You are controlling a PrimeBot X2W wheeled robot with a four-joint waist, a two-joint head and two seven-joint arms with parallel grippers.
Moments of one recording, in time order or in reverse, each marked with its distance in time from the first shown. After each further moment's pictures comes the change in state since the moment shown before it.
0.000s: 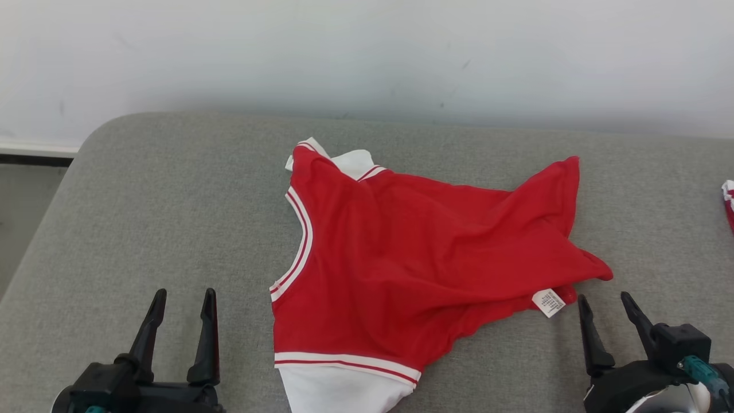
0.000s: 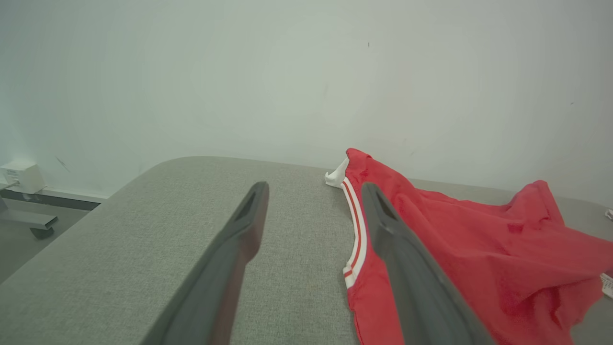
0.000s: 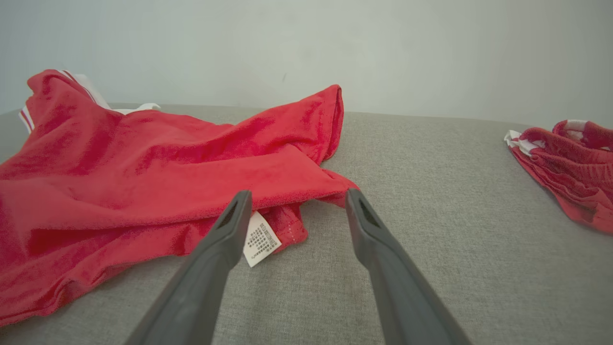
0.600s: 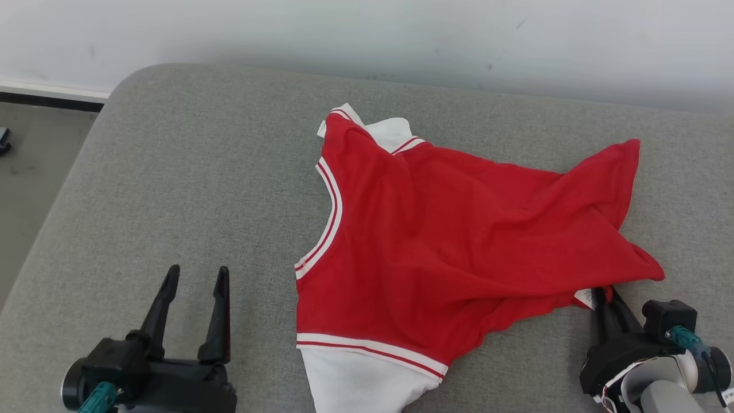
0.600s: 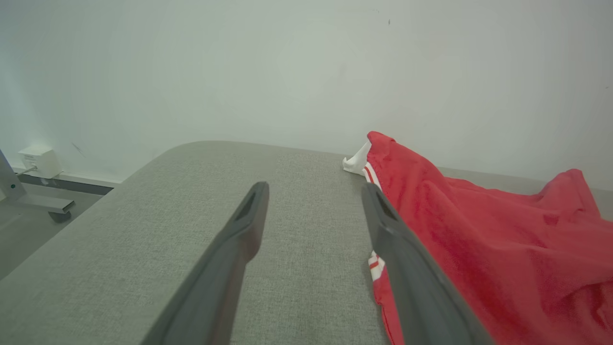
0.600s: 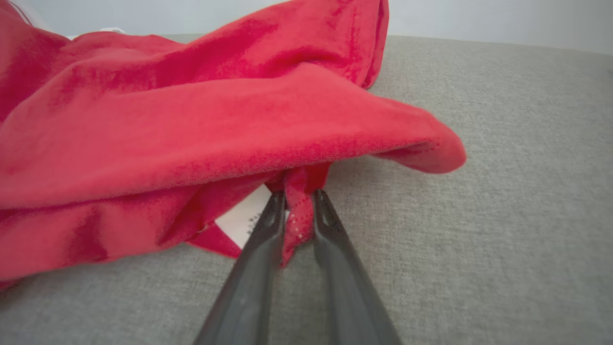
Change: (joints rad) left arm -0.076 -0.035 0.002 0.040 0.034 -0.051 0.000; right arm -0.217 -0.019 0.013 0.393 0.022 0.000 -0.093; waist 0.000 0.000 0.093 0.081
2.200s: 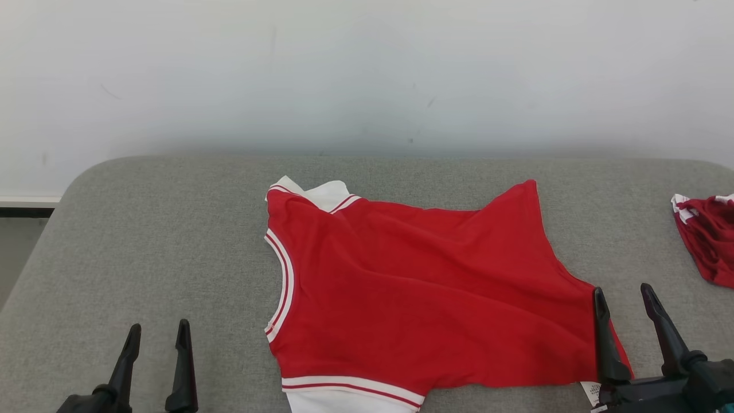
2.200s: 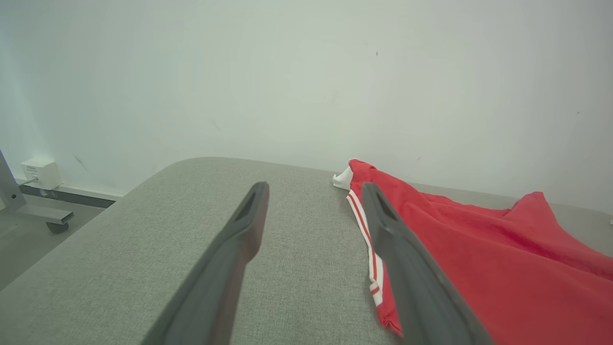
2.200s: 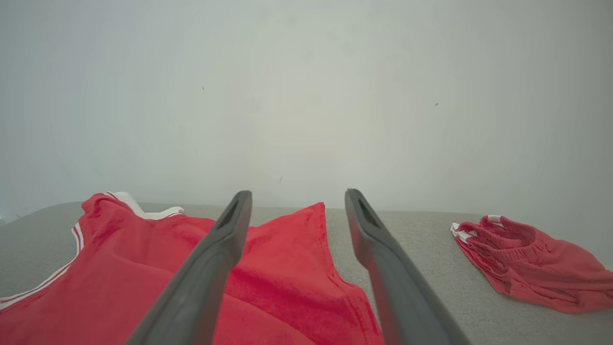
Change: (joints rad) left arm 0.150 -0.019 0.114 -0.006 0.018 0.017 0.000; right arm 0.385 0.048 -0.027 -0.714 -0.018 0.000 0.001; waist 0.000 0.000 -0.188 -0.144
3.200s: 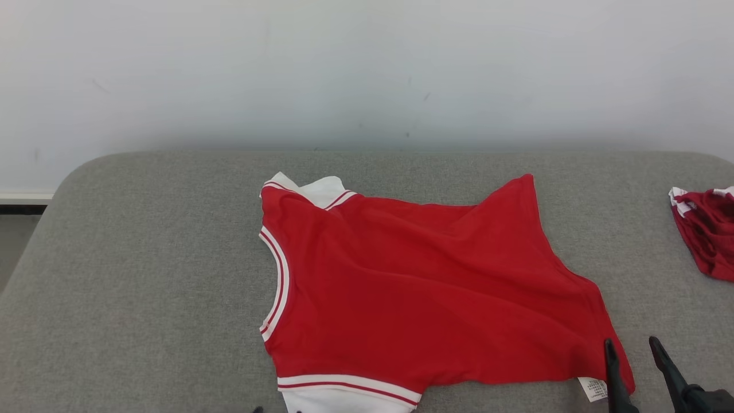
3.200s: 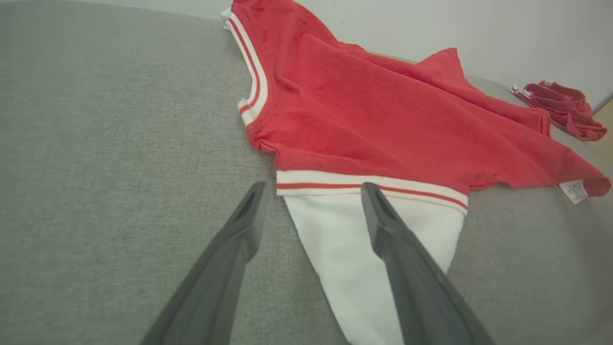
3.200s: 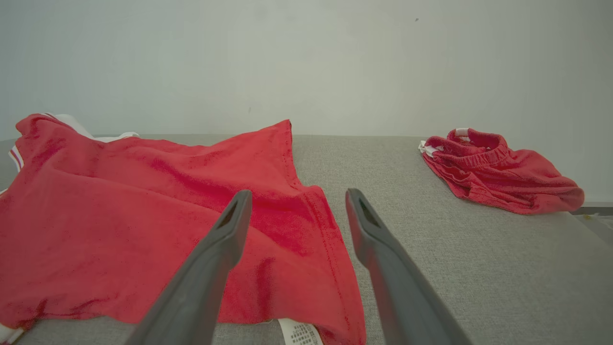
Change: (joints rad) left arm 0.067 -0.032 -0.230 0.160 -0.022 -0.074 0.070; right arm 0.033 -0.017 -0.033 0.170 -0.009 0.000 -0.016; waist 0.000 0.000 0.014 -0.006
